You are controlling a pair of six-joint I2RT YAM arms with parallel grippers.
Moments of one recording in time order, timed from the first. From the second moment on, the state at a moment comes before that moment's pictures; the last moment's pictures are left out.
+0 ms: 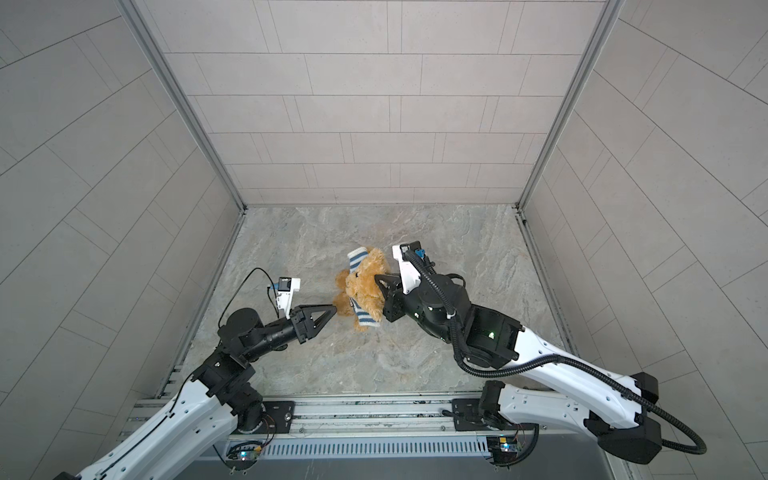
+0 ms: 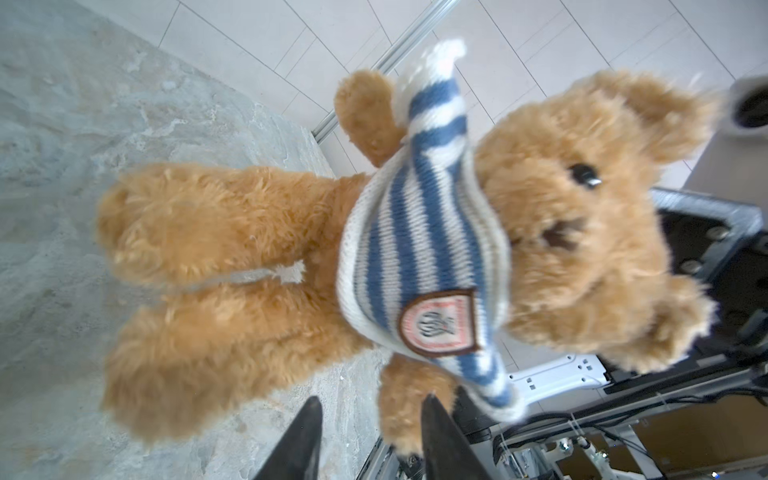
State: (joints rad) left arm -0.55 0.53 0.31 0.10 0.47 -0.81; right arm 1.05 0.95 1.03 -0.33 0.32 0.52
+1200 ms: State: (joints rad) left arm -0.49 0.50 0.44 -0.32 0.35 -0.63; right arm 0.86 1.04 1.08 -0.39 -0.18 0.39
